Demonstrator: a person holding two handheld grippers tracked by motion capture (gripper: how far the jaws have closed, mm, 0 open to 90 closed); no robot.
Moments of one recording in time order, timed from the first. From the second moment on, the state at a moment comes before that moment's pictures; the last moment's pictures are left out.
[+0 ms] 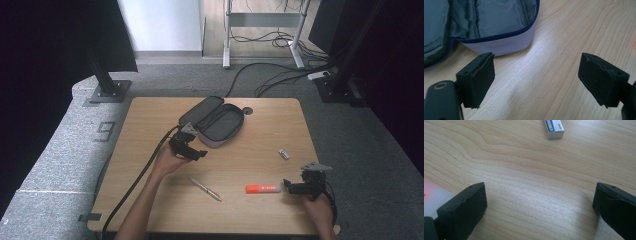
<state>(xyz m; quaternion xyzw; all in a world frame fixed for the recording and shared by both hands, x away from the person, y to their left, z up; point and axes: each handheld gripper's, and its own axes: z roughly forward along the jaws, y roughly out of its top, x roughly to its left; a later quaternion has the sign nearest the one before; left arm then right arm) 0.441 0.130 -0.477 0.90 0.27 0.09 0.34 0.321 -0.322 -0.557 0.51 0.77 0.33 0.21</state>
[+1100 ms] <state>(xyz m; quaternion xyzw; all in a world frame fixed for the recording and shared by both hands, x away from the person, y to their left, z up) 0.477 0.080 -0.479 0.90 0.25 0.08 0.34 0.321 -0.322 -0.557 0.51 0.77 0.33 0.21</state>
